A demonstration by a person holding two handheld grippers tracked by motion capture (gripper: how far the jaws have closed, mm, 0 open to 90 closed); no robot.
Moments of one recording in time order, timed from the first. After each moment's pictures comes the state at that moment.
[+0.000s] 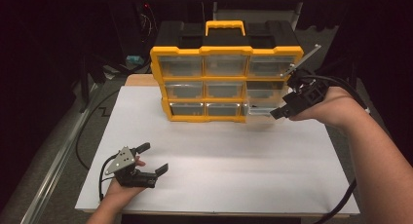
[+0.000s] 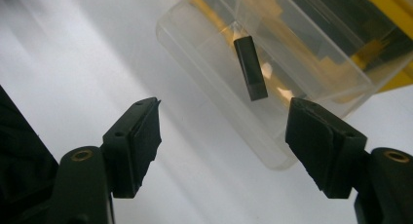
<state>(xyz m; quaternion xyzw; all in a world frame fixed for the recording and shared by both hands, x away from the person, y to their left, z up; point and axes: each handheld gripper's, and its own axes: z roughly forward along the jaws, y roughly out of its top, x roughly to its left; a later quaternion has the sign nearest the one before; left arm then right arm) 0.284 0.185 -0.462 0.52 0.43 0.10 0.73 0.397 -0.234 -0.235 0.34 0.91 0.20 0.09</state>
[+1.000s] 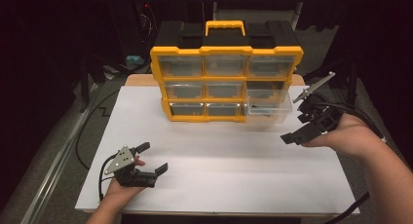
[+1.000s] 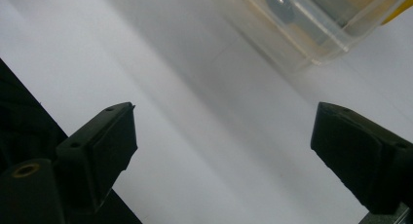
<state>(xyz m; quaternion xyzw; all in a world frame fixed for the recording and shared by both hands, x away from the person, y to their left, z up) 0.284 0.187 -0.461 0.52 0.43 0.10 0.73 0.353 -0.257 -0.265 0.37 0.91 0.19 0.09</state>
